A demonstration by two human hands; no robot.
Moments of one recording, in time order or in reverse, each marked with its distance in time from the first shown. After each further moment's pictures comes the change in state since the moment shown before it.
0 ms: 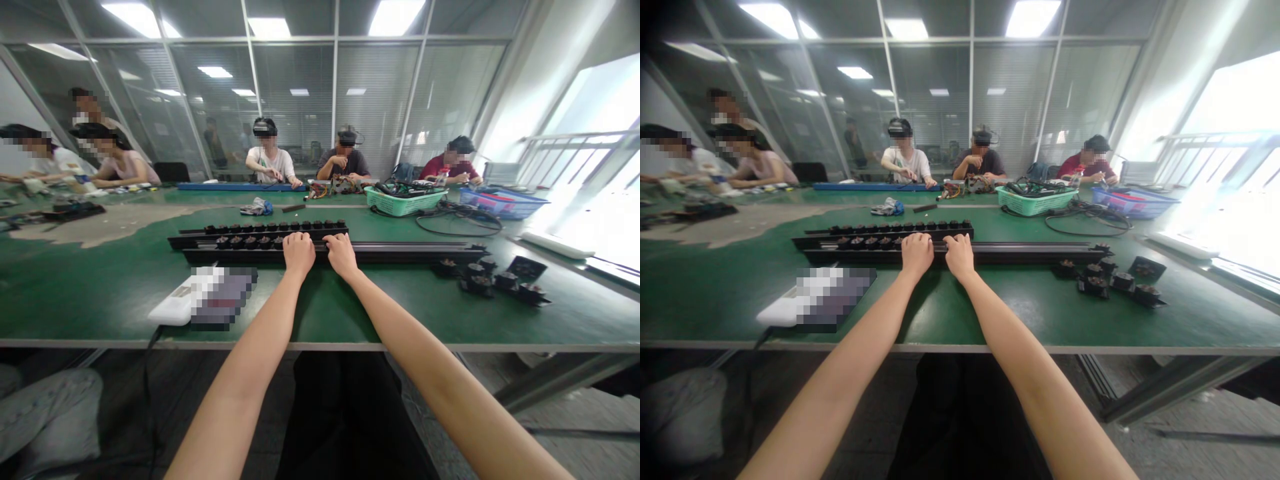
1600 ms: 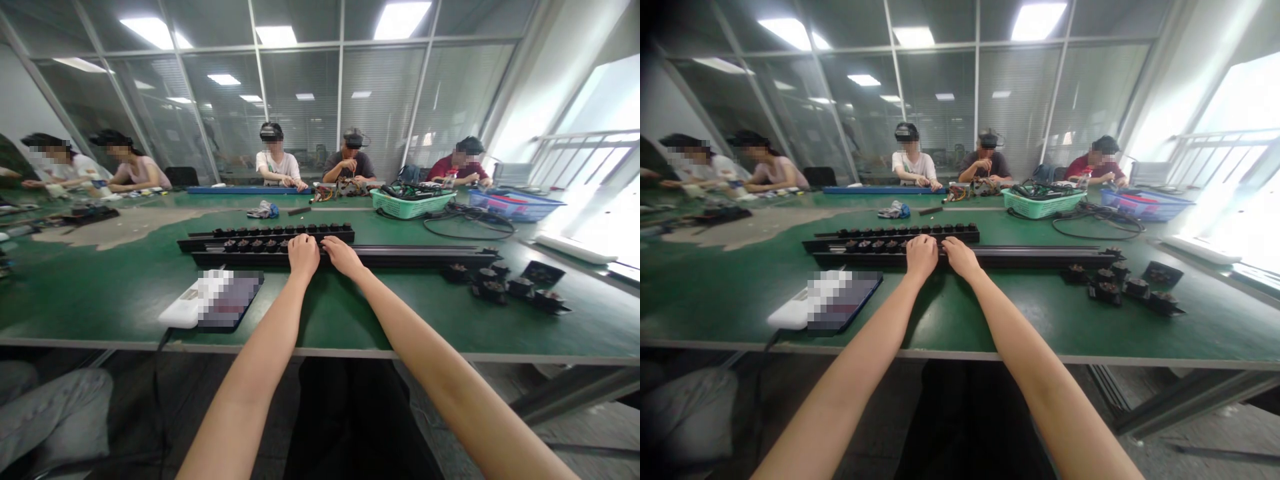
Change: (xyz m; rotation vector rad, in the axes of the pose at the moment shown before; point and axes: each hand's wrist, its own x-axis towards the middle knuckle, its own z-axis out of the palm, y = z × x) left_hand 0.004 -0.012 0.005 -0.077 0.054 0.037; right_hand 0.010 -0.010 -0.011 -0.007 -0.237 -0.211
